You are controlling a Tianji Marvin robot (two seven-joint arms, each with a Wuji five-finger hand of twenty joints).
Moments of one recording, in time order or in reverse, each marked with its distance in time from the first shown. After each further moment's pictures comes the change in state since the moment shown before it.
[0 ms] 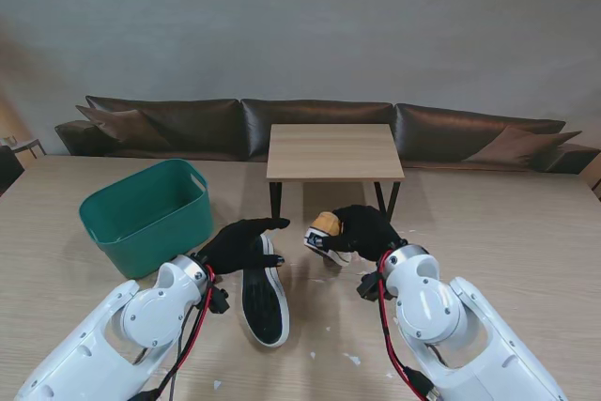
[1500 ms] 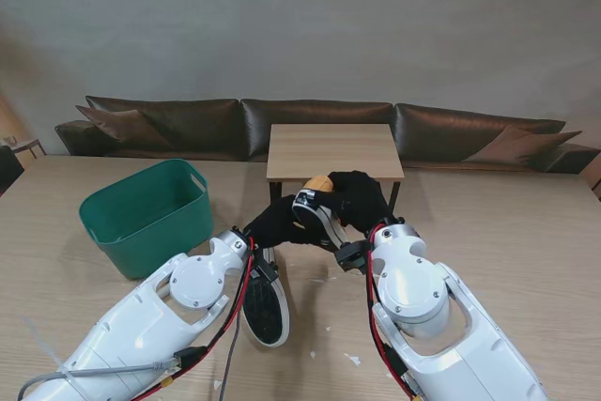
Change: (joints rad) left arm -0.279 -0.097 0.248 0.266 -0.449 -0.154 0.057; right arm 0.047 -0.092 -0.029 -0.053 0.272 0.077 -0.242; left_hand 0.223 -0.202 -0.076 -0.027 0.188 0.065 0.463 0.502 0.317 0.022 0.124 0.217 0.264 0.085 0.241 0.202 0.223 0.107 0.129 0.236; right_hand 0.033 0.031 0.008 0.000 0.033 0.022 0.000 0.028 -0.018 0.005 0.090 -0.001 -0.001 0.016 0.046 -0.014 0.000 0.023 0.000 0.026
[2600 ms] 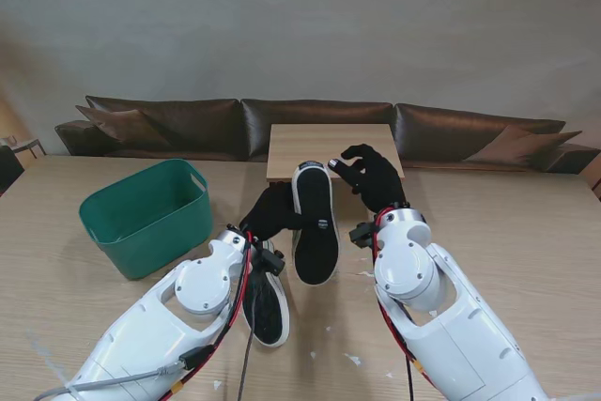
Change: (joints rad) left arm 0.067 -0.055 -0.063 -0.070 -0.093 0.051 0.147; right arm 0.125 -0.029 0.005 0.248 -0.197 -0.088 -0.085; left_hand -0.016 -0.160 0.027 -0.045 0.077 0.178 0.569 -0.271 0.436 0.051 0.125 0.347 0.583 0.047 0.322 0.127 0.367 0.167 0.973 -0.253; right_hand -0.156 0.431 -0.290 0.087 -0.572 0.140 -0.360 -0.541 -0.577 0.100 -0.583 -0.475 -0.544 0.192 -1.019 -0.335 -0.201 0.137 -0.461 -0.075
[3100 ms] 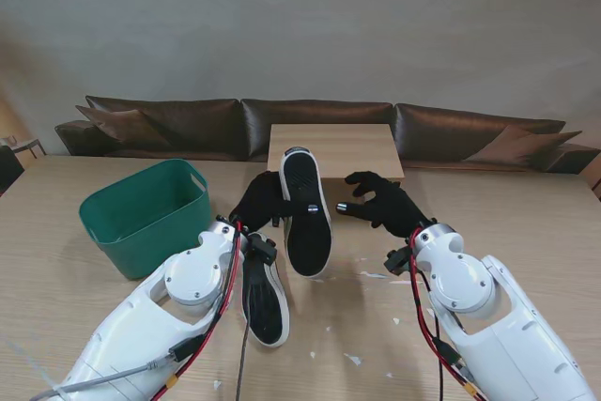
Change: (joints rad) left arm 0.020 0.001 -0.061 -0.061 -0.056 0.082 0.000; right arm -0.086 0.122 0.135 -0.001 0.025 -0.221 0.392; left_hand 0.000 0.013 0.000 0.000 0.000 0.000 0.000 0.000 0.000 0.000 0.000 0.002 0.001 -0.002 0.000 0.000 0.002 0.000 0.000 -0.004; right_hand 0.106 -0.127 -0.287 0.031 -0.145 -0.019 -0.127 -0.099 -0.183 -0.049 -0.059 -0.037 -0.132 -0.075 -0.128 -0.029 -0.001 -0.044 -0.186 -0.015
